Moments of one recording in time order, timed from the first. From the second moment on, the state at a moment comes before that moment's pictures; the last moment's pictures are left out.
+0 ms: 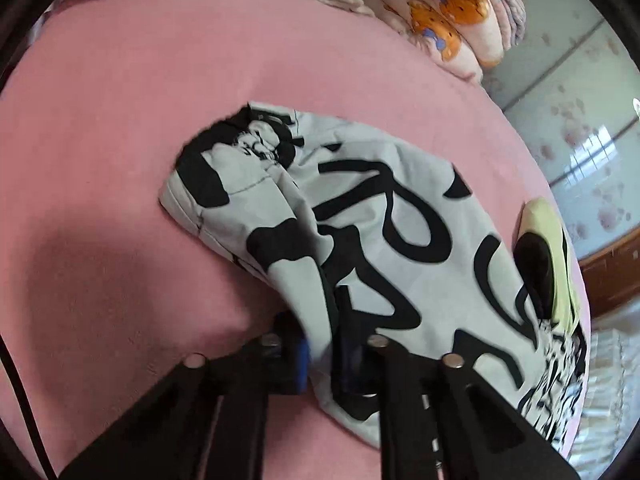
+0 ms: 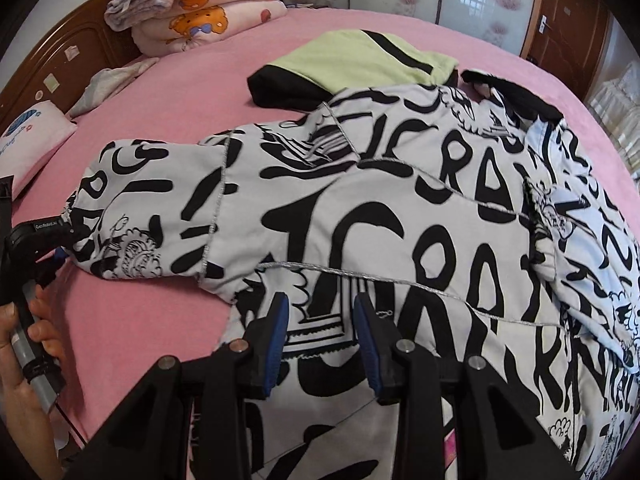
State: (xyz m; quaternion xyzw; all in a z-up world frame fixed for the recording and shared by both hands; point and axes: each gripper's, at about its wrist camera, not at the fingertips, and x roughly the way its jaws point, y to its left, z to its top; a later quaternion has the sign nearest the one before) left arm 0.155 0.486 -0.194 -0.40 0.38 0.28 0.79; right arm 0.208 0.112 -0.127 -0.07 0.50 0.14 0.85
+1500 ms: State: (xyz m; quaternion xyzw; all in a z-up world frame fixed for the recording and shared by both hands) left arm 0.145 0.173 -0.098 -0.09 0.47 -0.04 0.88; right arm 0.209 -0.054 -0.079 0.07 0.46 0.11 0.88
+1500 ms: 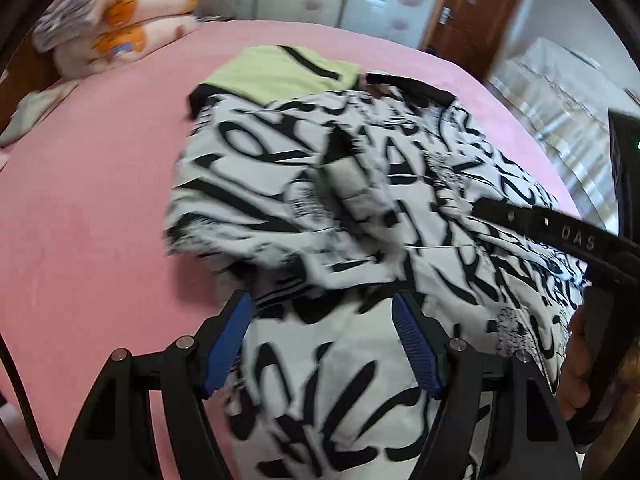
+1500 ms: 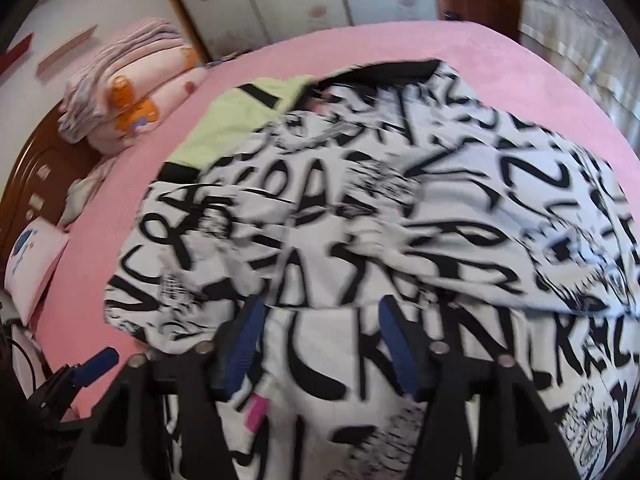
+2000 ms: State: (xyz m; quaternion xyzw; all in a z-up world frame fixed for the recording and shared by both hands) left arm 0.124 0.218 -0.102 -0.11 0.48 0.01 0.87; right arm 0.261 0.024 -0.118 -0.02 0.50 0.15 0.85
